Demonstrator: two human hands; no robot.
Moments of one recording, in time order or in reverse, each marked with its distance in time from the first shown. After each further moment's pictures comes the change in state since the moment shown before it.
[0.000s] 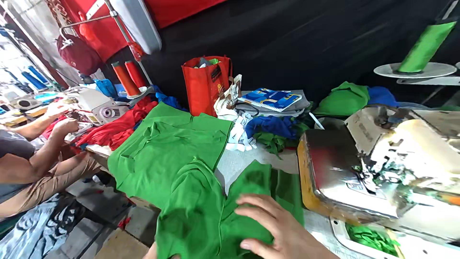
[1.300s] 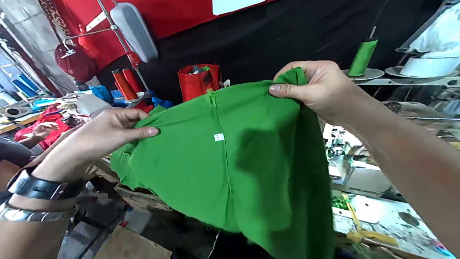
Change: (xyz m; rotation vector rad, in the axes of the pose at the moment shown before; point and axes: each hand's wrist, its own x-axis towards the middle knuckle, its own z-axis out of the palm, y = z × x) left_hand 0.129 0.180 -0.083 0.531 -0.127 0.330; right_hand 0.119 -0.041 -0.172 0.153 0.251 0.267
